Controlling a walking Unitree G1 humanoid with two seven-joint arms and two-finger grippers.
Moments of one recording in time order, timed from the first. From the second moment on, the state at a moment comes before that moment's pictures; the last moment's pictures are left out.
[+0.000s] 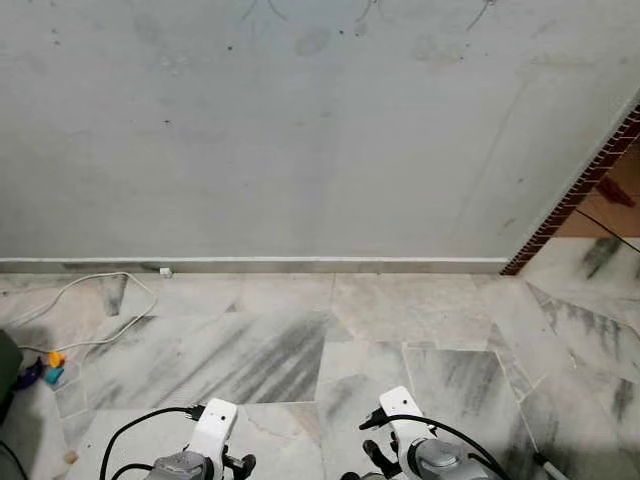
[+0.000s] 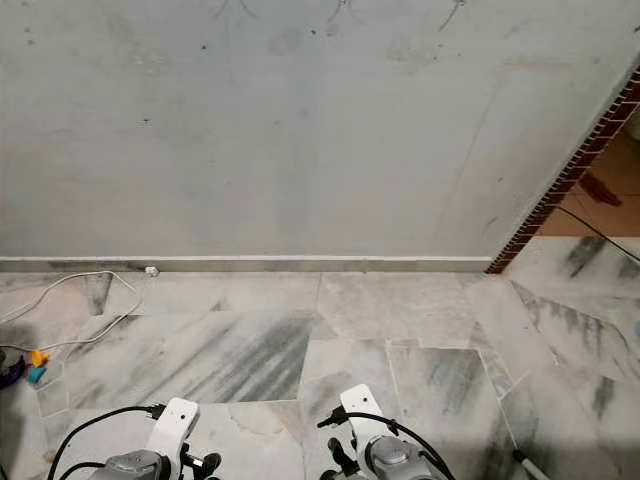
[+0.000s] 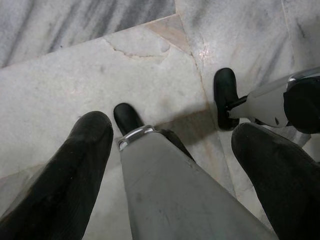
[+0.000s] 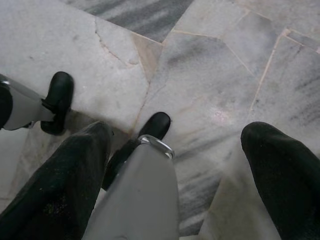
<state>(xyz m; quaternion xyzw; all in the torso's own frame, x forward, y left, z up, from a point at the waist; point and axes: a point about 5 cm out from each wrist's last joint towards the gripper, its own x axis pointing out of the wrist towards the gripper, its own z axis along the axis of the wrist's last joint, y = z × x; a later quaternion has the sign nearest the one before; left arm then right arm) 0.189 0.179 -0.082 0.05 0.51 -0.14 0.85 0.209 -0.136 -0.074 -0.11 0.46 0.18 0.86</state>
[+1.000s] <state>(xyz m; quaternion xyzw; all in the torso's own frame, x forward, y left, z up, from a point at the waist) 0.194 0.182 -0.079 0.06 0.50 -0.14 0.85 0.208 -0.133 -0.074 -0.11 0.46 0.18 0.86</state>
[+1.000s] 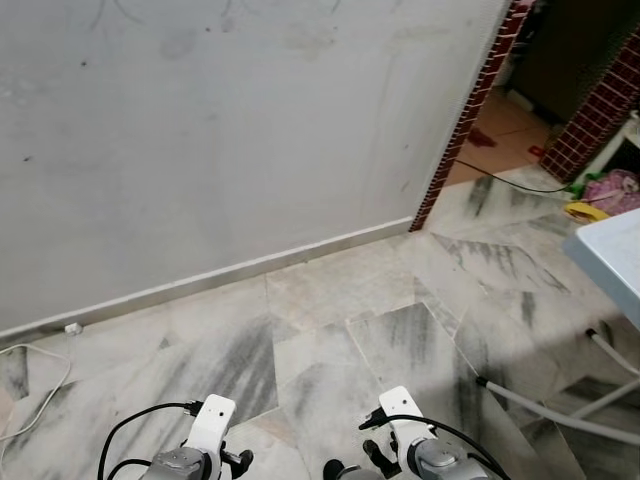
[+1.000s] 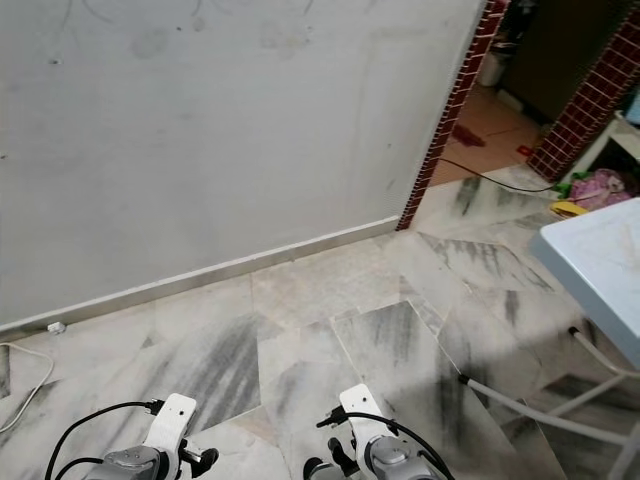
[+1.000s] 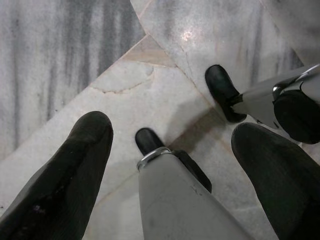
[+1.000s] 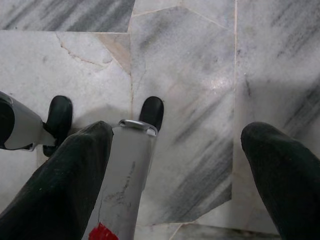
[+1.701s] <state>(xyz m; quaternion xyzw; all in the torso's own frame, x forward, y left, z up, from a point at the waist) 0.202 0.180 -0.075 0.05 0.47 -0.13 0.87 0.207 -0.147 -0.075 -0.07 0.46 0.14 0.87</state>
